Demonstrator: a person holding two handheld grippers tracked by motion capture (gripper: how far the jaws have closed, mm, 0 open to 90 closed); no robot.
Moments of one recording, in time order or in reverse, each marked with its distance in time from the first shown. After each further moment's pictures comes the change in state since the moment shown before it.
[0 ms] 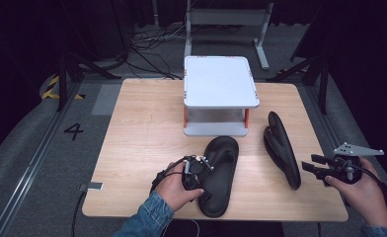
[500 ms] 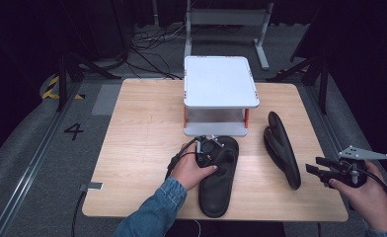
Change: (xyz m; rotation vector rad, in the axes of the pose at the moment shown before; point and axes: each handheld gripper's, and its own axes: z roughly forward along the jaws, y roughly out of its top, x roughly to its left) left arm 0.032 0.060 0.022 -0.169 0.012 -0.016; right arm -0.002 -0.008 -0.010 -0.005 -0.026 0.015
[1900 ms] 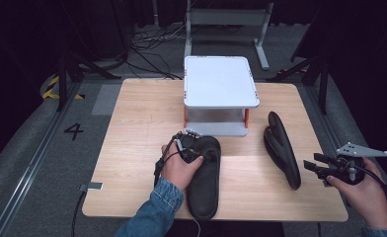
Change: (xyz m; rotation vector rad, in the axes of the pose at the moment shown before) left arm 0.016 -0.026 -0.047 -0.153 0.186 -0.275; right arm 0.010 0.014 0.001 -0.036 -0.018 -0.023
